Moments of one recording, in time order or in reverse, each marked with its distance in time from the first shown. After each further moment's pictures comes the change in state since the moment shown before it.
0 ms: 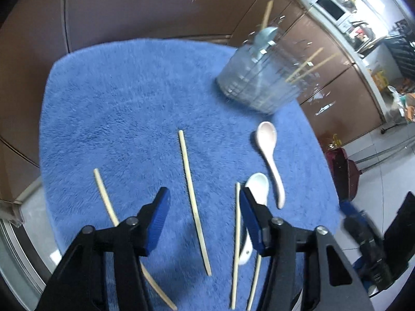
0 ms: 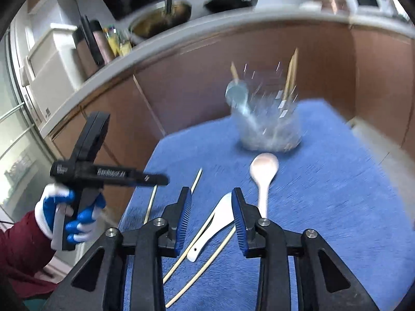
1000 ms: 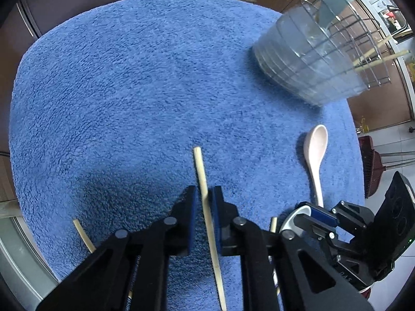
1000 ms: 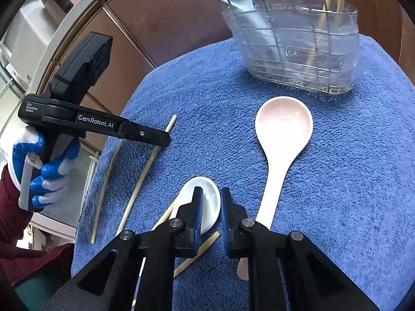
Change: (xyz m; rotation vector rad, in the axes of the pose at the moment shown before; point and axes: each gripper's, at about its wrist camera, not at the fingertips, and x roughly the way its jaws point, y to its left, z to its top) left arm 0.094 0.004 0.065 -0.016 0.230 0.116; right arm 0.159 -0.048 -0.001 -0.045 0.385 0.112
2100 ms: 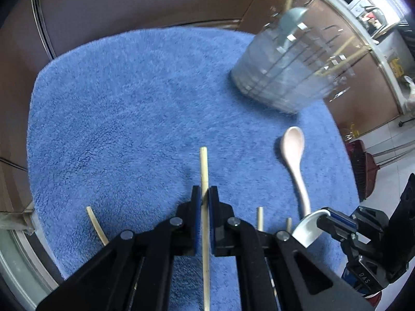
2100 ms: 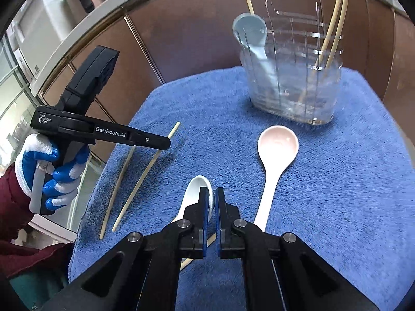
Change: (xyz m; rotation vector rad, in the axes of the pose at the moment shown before) left arm -0.055 0.010 -0.042 0.060 -0.187 -0.036; right arm -0.044 0.035 -0.012 -0.082 -0.123 -0.092
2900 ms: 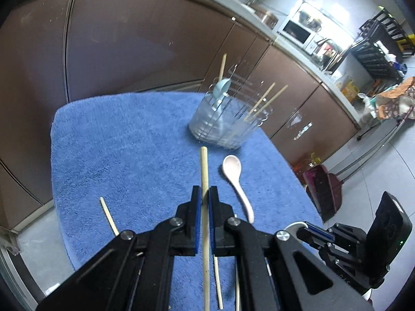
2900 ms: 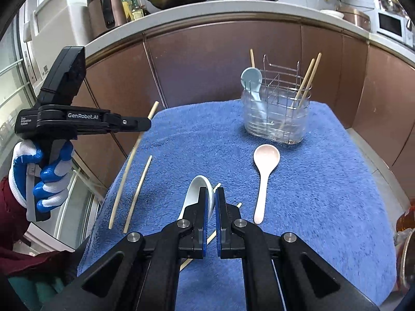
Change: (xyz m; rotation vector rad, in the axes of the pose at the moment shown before) left arm -0.120 -0.026 -0.066 0.049 -0.331 -0.153; right arm -0.083 0.064 -0.036 -0.026 -0.171 -0.161
